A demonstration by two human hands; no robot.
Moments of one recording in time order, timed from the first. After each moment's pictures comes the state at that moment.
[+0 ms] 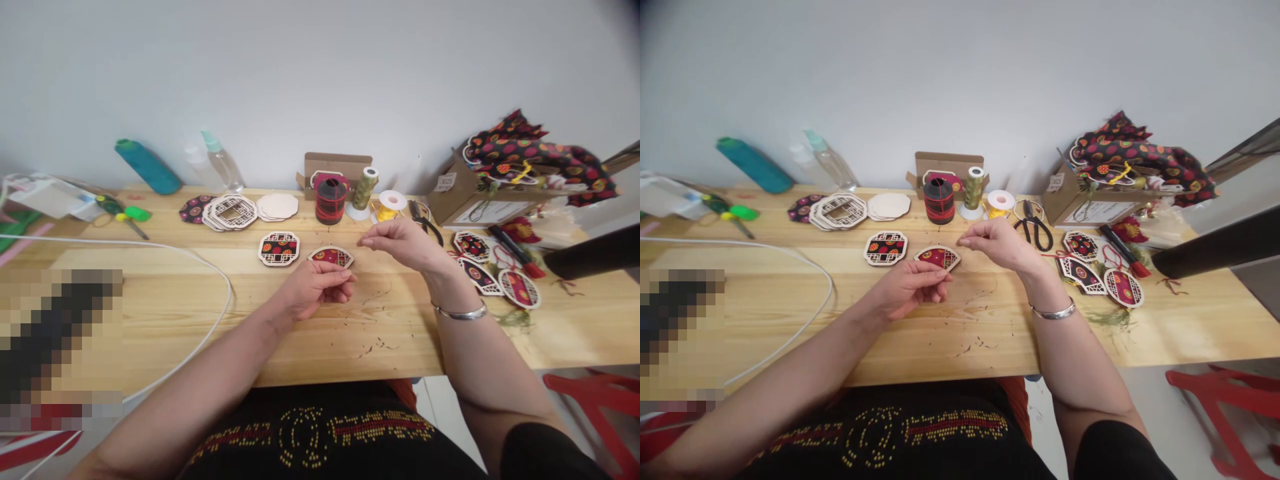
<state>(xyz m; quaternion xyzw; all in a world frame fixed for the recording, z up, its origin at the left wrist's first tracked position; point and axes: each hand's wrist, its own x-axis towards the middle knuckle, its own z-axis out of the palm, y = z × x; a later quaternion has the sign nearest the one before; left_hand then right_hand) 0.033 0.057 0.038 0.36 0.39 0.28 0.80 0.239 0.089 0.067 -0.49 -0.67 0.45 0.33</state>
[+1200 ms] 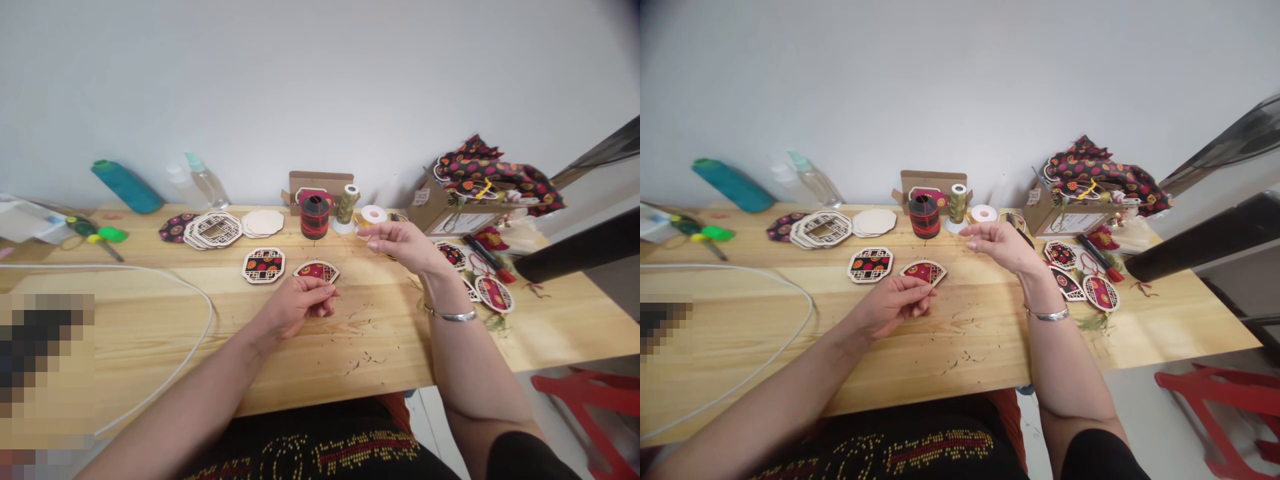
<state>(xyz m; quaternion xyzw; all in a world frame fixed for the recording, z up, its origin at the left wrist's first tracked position) 0.032 0.056 0.034 0.40 0.39 0.29 0.78 0.268 0.090 0.077 -0.51 -0.61 0.47 0.39</state>
